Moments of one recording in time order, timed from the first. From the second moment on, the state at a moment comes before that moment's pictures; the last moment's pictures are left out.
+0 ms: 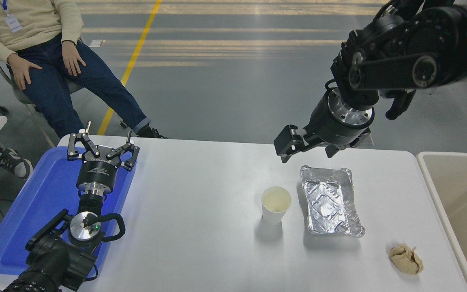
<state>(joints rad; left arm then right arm) -0.50 0.10 -1.16 -0.54 -0.09 -0.64 -0.36 2.15 -0.01 -1.18 1.28 0.05 0.60 0.03</state>
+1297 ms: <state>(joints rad) -0.50 0.11 -1.16 -0.54 -0.09 -0.64 -0.36 1.45 0.00 -1.03 0.80 -0.28 0.51 0.04</state>
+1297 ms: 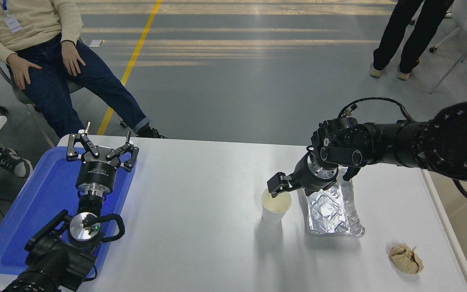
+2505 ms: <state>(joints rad) -0.50 0.11 -1.16 -0.54 -0.09 -0.64 -0.36 1.42 0.00 -1.00 0.74 -0.28 0.47 0.04</state>
